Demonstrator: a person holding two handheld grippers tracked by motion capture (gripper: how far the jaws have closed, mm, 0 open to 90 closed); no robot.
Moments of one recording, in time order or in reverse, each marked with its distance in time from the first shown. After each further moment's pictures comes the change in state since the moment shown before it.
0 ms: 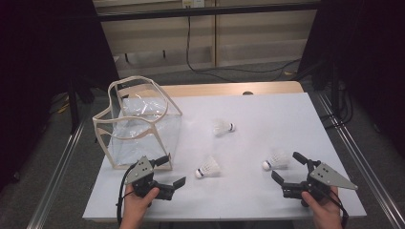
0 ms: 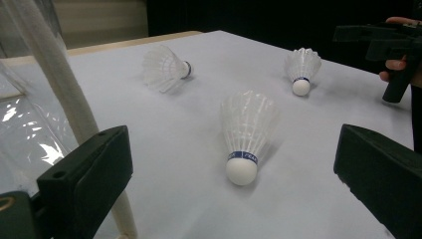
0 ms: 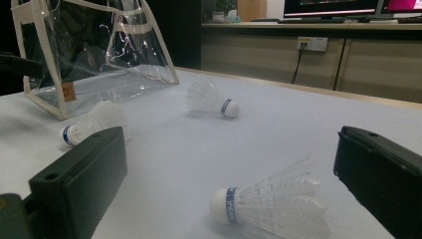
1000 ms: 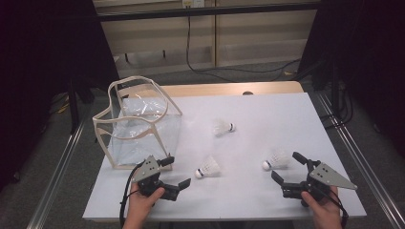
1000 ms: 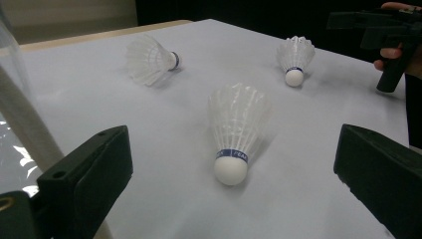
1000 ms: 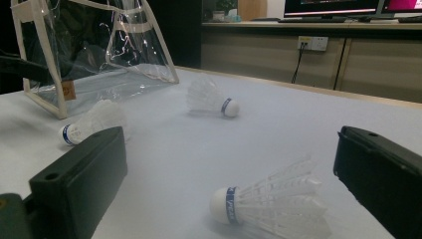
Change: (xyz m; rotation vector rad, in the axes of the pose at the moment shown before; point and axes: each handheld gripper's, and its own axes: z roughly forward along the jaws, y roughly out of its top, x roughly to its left) left arm -0.004 0.001 0.013 0.043 -0.032 0.013; right arm 0.000 0.000 0.000 0.006 0.001 -0.001
